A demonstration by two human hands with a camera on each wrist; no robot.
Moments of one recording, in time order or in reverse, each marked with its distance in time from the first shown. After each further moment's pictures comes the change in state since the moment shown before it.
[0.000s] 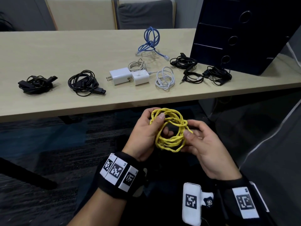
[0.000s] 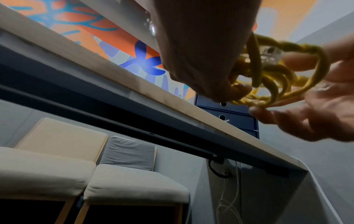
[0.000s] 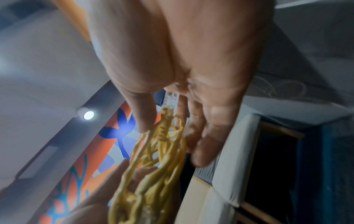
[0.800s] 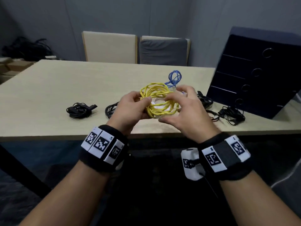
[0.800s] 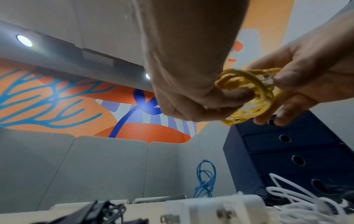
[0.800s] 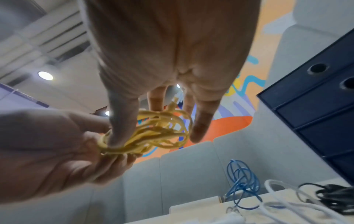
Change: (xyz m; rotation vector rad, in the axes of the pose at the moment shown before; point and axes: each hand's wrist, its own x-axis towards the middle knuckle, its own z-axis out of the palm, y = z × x) left_hand 0.032 0.166 -0.034 0.394 0.271 0.205; right_hand 0.072 -0.140 0.120 -1.033 -0.098 -0.545
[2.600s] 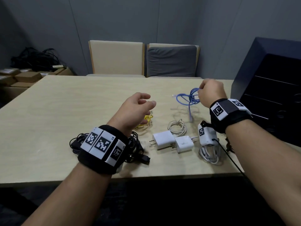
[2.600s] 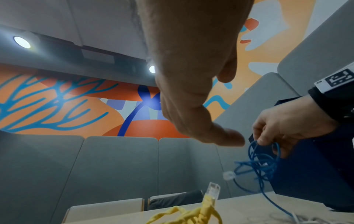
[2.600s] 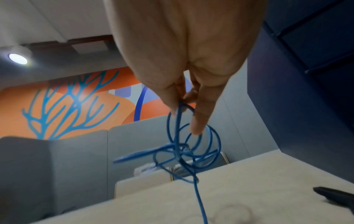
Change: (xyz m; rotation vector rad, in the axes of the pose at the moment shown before) left_hand 0.109 0.034 -0.038 0.276 -0.002 -0.072; right_hand 0.220 0.080 0.009 -0.346 0.130 0.387
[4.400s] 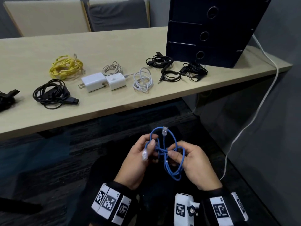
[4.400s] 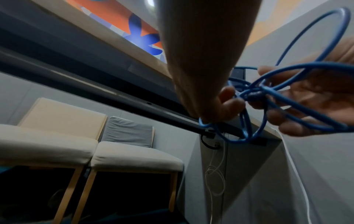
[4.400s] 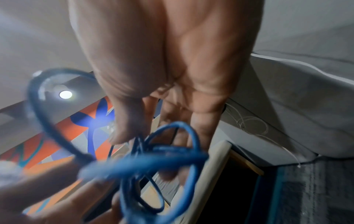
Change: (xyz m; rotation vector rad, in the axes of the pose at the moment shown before) left_hand -0.201 -0.192 0.173 -0.440 -0.397 -0.236; right_hand -0.366 0.198 0.049 0.923 -0.261 0.250
